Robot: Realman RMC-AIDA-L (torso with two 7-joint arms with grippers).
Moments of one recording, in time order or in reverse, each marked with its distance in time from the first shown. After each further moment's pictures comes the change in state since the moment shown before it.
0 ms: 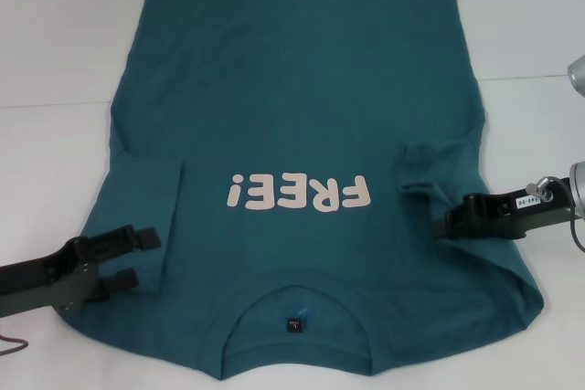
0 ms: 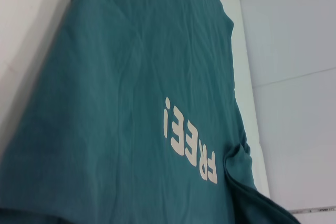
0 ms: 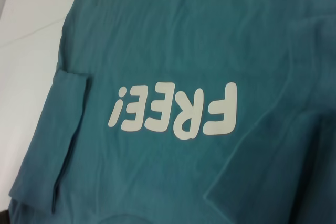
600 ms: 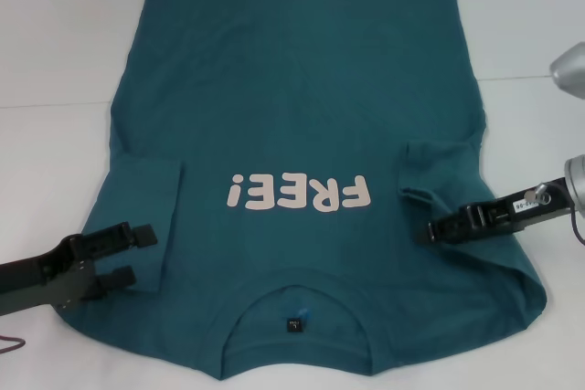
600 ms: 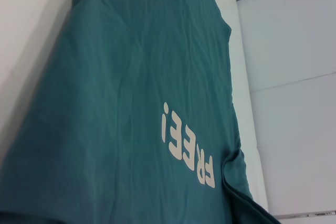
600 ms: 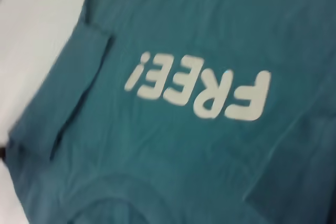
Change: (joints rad) left arm 0.002 0.001 -0.016 0.000 0.000 0.006 0.002; right arm 0.021 -0.010 -0.069 -0.029 -0.011 -0.042 -0.129
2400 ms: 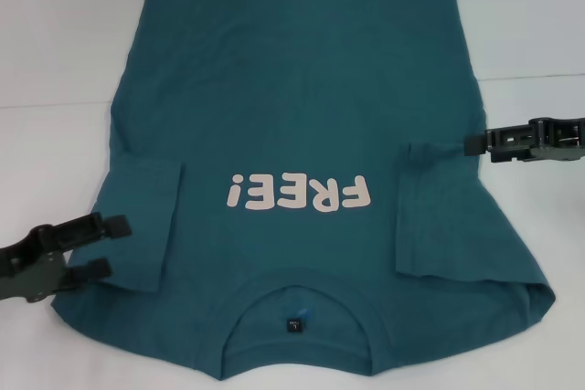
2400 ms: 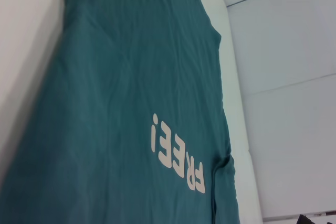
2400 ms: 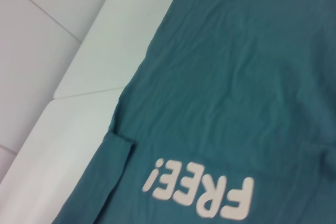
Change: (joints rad) left arm 0.010 0.027 -0.028 0.058 0.005 0.075 -0.030; right arm -0.033 -0.085 0.239 -0.044 0.111 -0.097 -0.076
